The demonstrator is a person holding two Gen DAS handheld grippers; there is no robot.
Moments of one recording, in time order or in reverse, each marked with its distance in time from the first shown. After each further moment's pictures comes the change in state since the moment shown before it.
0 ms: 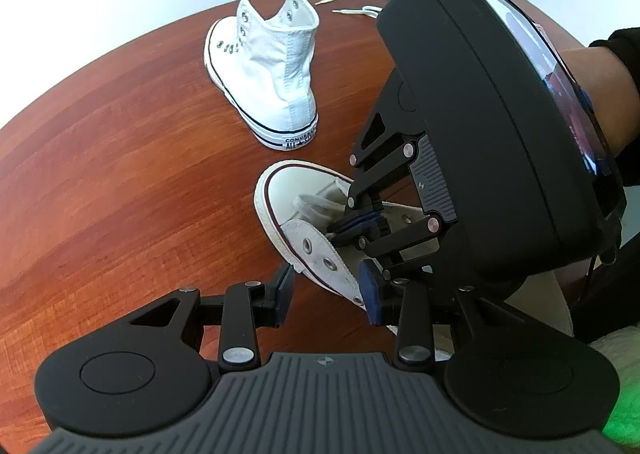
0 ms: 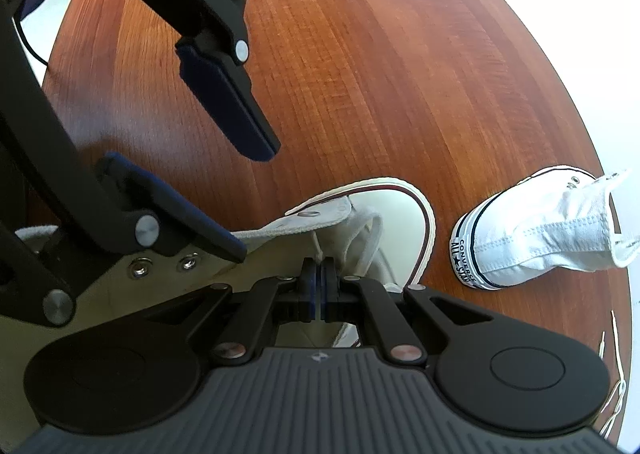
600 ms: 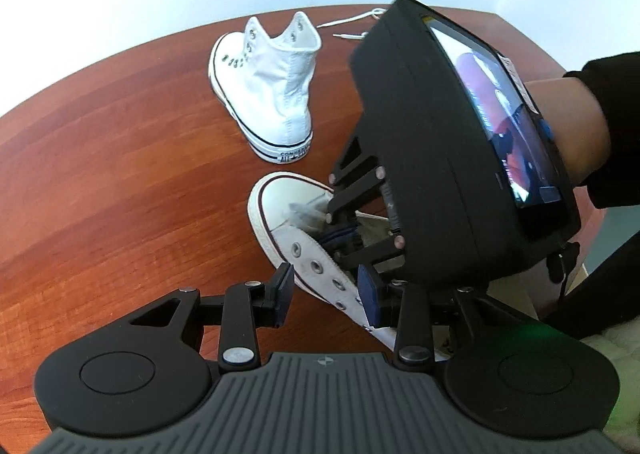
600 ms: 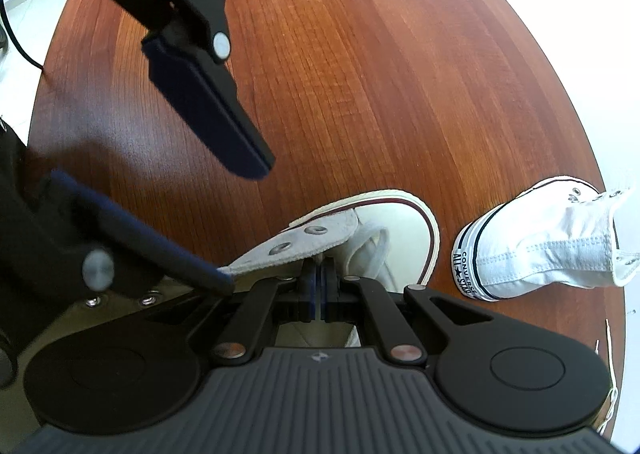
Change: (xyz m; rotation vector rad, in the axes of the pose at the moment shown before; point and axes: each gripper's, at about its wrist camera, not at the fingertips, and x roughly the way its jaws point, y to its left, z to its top) left arm -0.013 0.002 -0.008 -0.062 -0.070 -0.054; right arm -0.006 0.029 0.005 -0.011 0.004 -0.011
